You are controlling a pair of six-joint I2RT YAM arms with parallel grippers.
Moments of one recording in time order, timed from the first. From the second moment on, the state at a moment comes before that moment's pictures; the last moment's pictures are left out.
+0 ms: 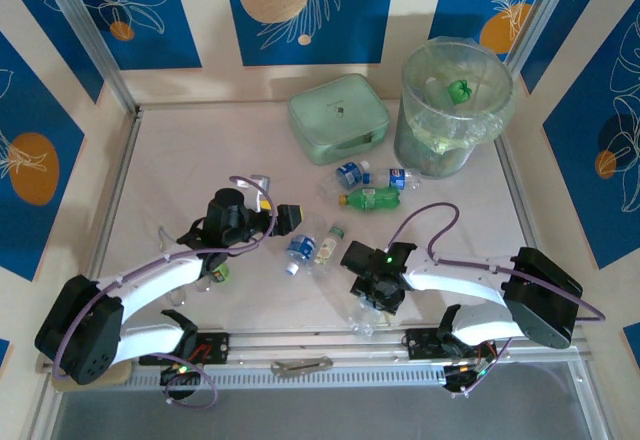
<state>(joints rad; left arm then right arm) -0.57 1.19 0.53 0.24 0.23 -0.50 1.03 1.30 0.63 -0.80 0.03 1.52</state>
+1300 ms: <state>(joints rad) -0.57 1.21 0.55 0.18 0.21 -0.50 0.30 1.40 1.51 -0.57 -0.17 0.58</state>
